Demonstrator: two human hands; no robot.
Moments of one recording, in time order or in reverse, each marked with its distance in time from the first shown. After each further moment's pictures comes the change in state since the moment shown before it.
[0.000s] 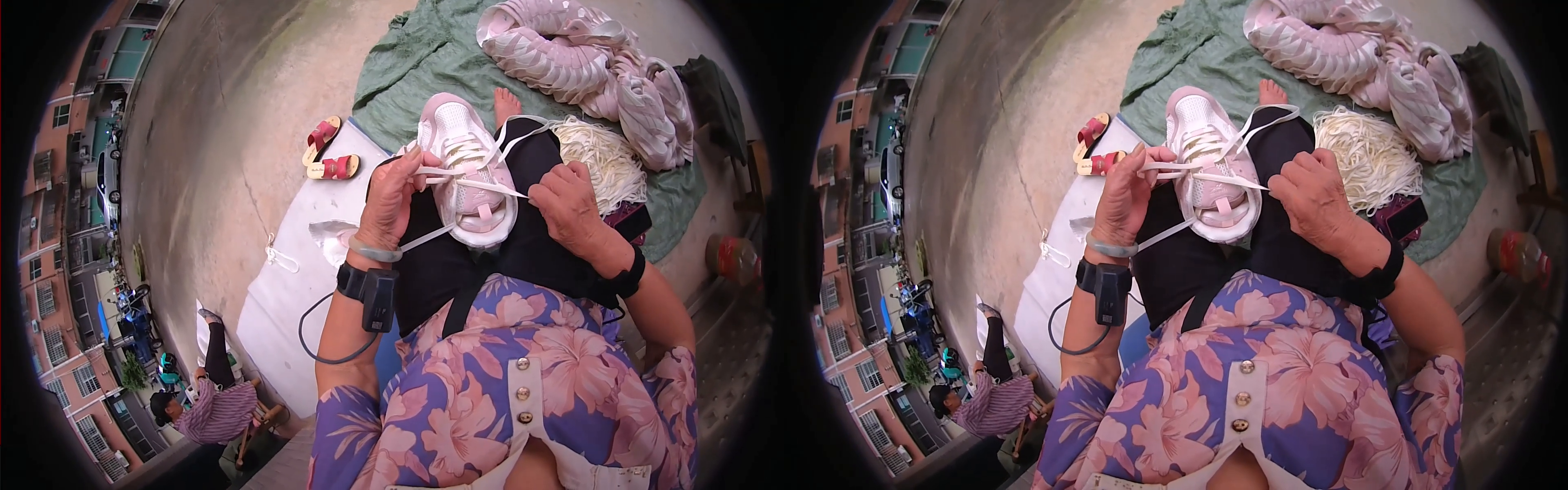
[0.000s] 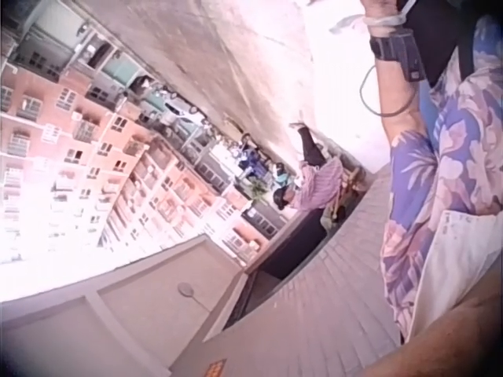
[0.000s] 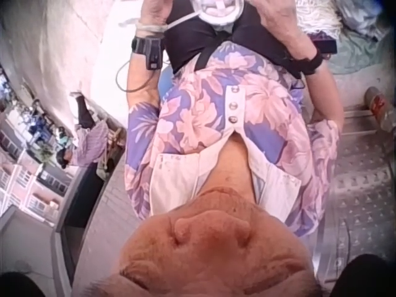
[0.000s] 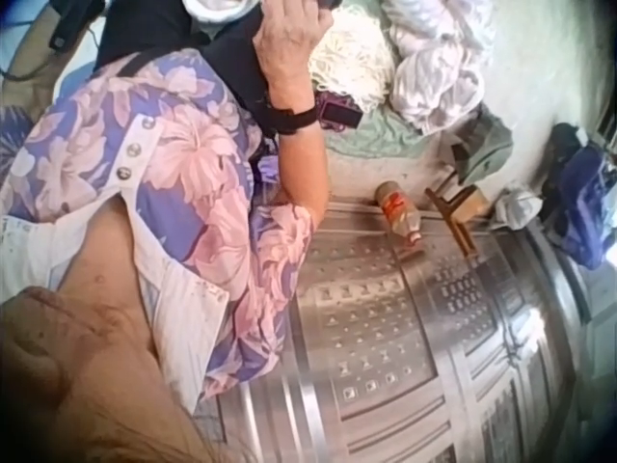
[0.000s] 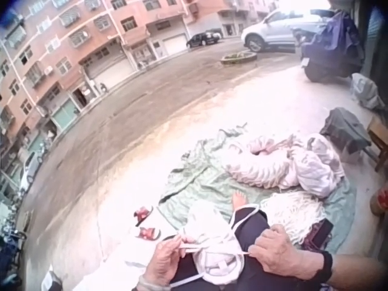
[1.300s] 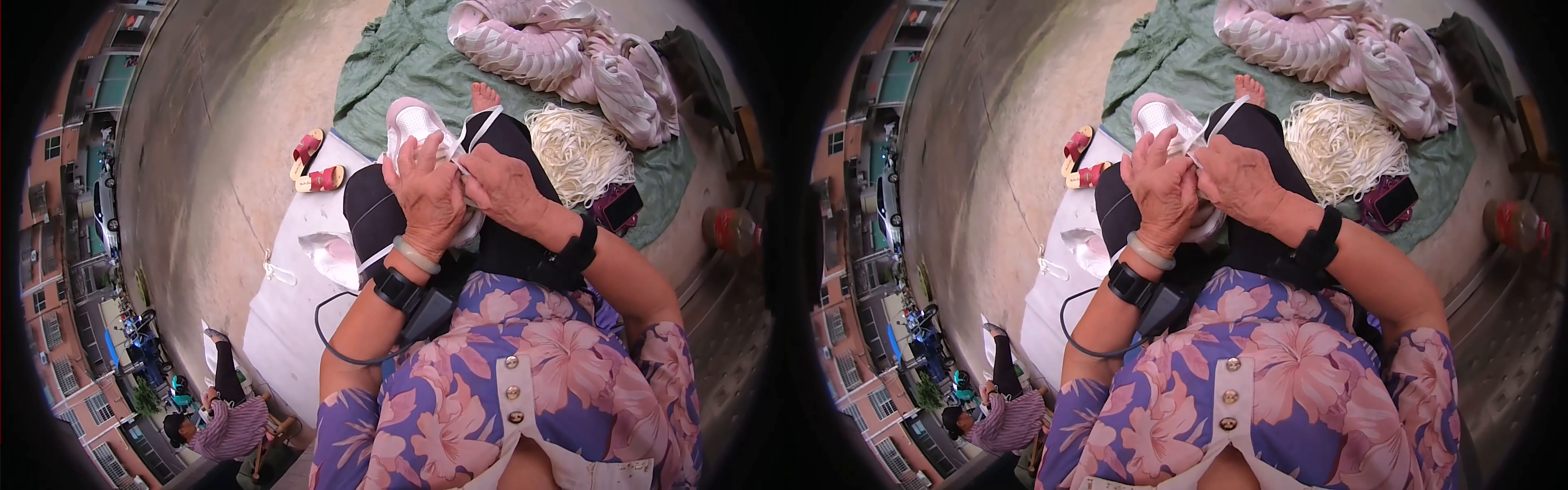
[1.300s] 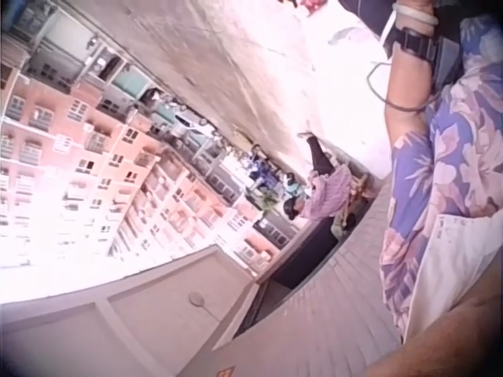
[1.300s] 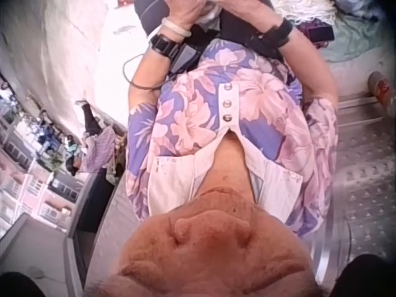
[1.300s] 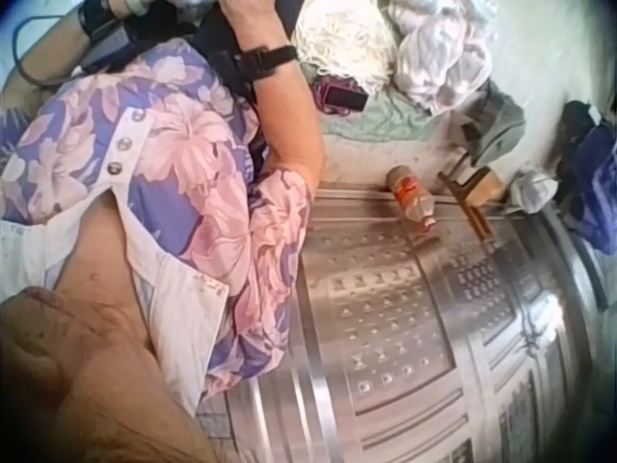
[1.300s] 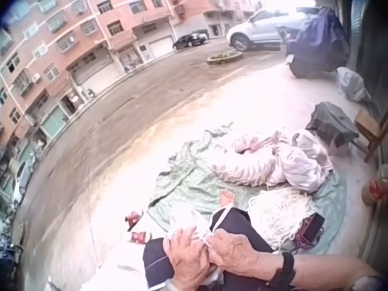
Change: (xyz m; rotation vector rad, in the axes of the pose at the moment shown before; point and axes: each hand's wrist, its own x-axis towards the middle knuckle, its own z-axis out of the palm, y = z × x) left_hand 0.008 -0.045 0.071 1.410 0.281 0.767; right_hand 0.030 -0.015 0.044 0.268 0.095 0.276
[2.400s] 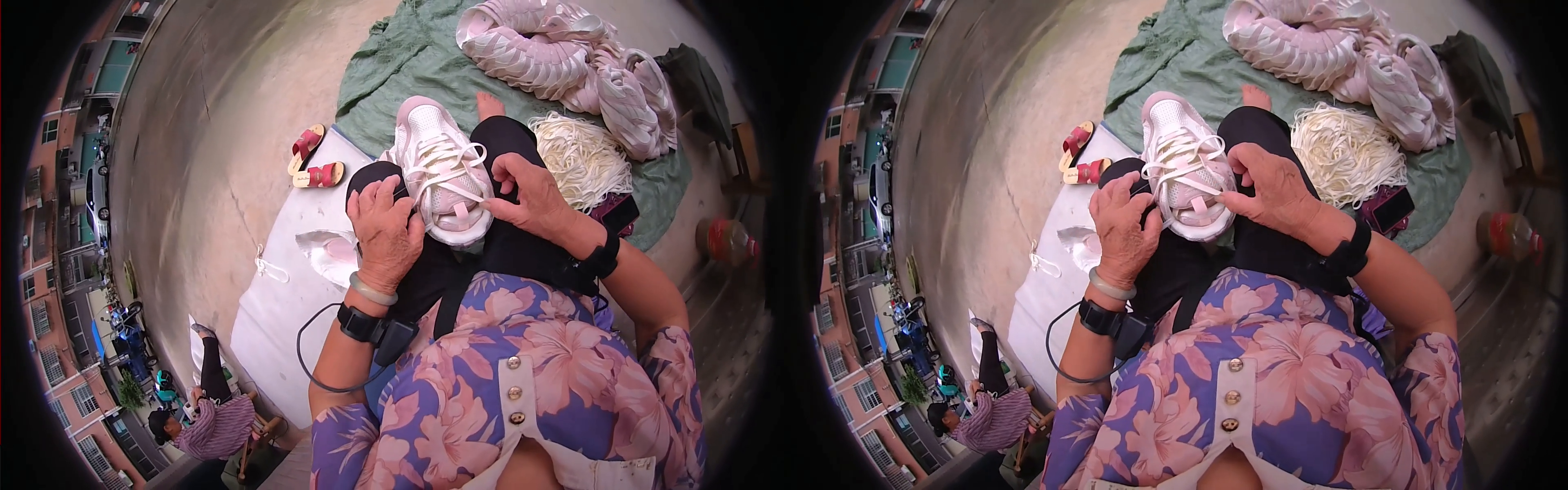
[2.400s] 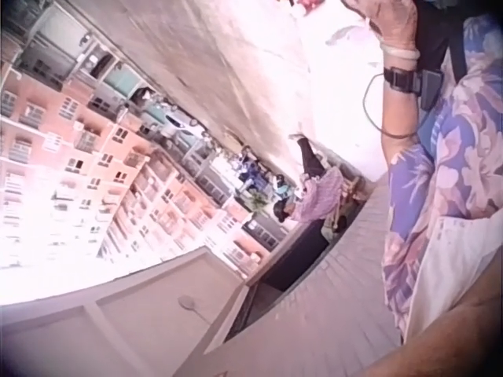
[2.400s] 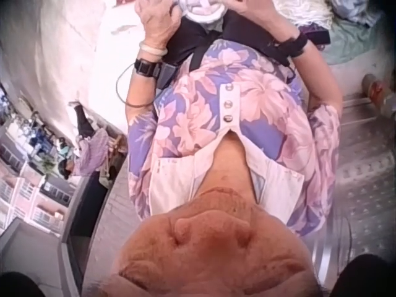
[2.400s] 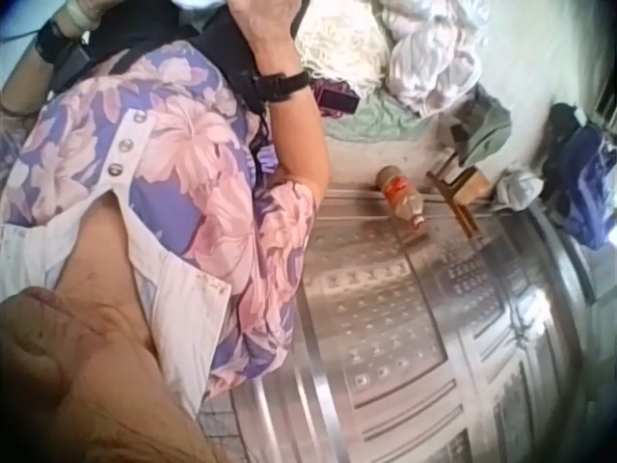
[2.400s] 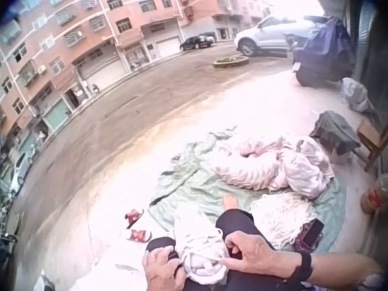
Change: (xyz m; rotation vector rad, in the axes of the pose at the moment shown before) left_hand -0.042 -0.044 -0.057 0.095 -0.106 0.025; right_hand -0.012 -0.005 -0.028 0.278 -0.169 0.199
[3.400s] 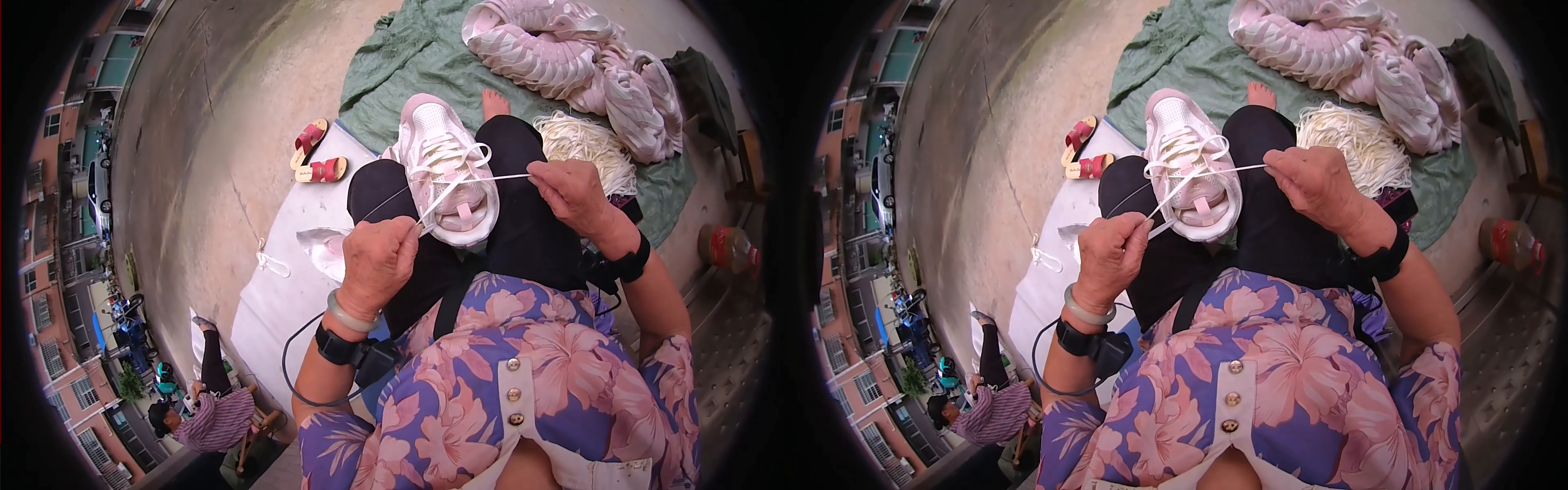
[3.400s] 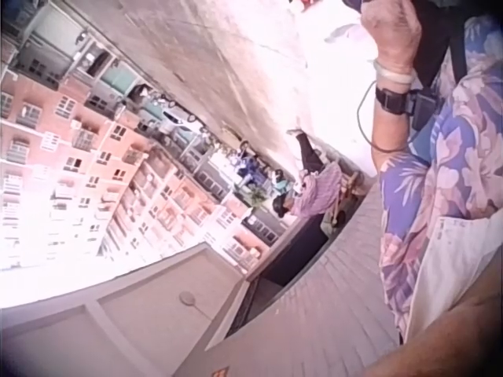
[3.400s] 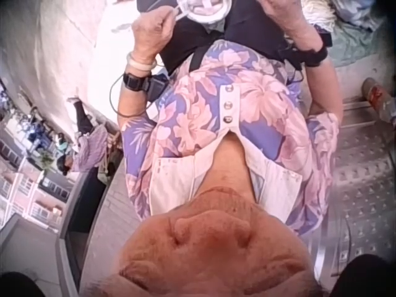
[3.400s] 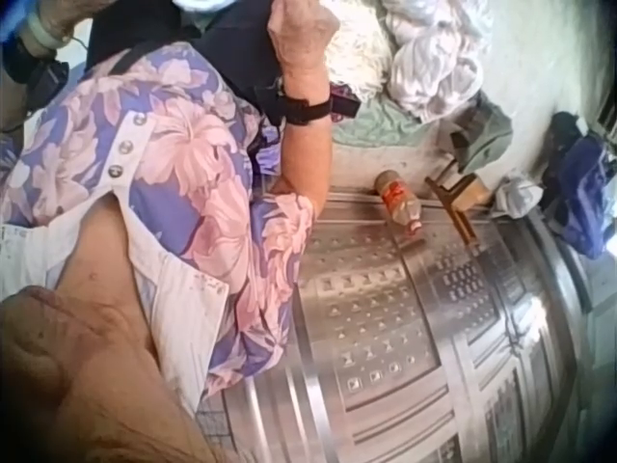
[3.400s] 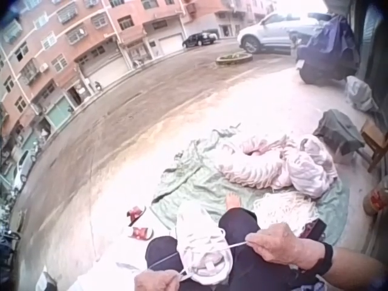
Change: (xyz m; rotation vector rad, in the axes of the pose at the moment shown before) left_hand -0.001 0.011 -0.042 -0.244 -0.129 -0.019; right_hand -0.006 0.016 -0.044 -0.316 0.151 -0.377
